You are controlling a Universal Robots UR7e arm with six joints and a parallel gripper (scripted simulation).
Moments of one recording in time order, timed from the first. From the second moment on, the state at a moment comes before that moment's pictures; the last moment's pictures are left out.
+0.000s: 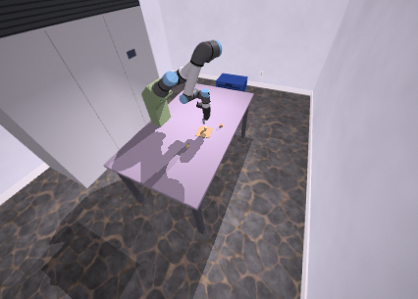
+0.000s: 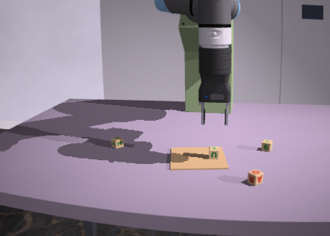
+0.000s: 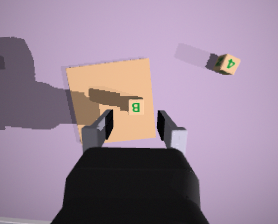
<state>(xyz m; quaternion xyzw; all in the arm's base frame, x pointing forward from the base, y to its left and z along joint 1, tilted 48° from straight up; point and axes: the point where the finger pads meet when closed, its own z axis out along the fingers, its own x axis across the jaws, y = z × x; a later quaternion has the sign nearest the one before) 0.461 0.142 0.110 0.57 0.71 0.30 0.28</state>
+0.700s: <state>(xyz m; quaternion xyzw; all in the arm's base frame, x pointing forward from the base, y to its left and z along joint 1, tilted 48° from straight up) 0.463 0.145 0.111 0.59 0.70 0.31 0.27</state>
